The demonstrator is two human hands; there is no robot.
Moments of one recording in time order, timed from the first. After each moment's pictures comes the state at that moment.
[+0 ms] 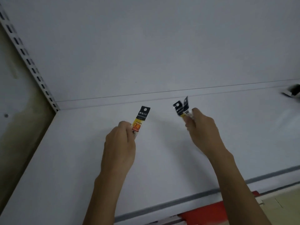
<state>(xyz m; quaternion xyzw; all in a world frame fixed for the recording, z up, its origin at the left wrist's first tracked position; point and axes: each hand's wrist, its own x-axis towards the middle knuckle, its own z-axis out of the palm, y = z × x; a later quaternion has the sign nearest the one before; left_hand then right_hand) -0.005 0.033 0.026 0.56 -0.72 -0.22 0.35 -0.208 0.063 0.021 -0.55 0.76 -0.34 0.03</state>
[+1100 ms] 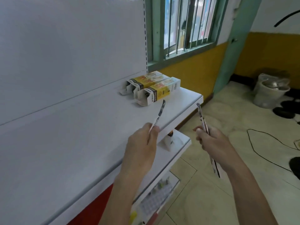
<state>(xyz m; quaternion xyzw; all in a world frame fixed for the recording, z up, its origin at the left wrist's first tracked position) -0.527 0.259 0.022 0.23 -0.86 -0.40 0.24 -0.649 0.404 0.006 -0.19 0.82 -0.52 0.13</state>
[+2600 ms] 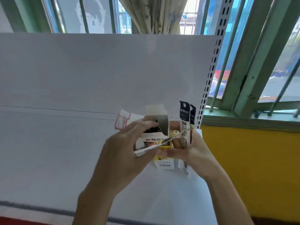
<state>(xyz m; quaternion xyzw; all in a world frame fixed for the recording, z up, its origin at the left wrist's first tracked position) -0.748 0.239 0.097 0.42 -0.78 -0.10 0.45 -0.925 0.211 0.075 -0.61 0.36 -0.49 0.51</state>
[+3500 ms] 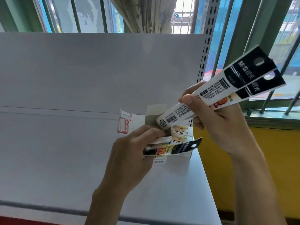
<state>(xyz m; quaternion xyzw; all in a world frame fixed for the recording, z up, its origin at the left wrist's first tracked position) -0.785 0.232 0.077 0.37 -0.80 -0.03 0.47 -0.965 0.236 0.141 -0.73 0.33 -0.56 0.22</state>
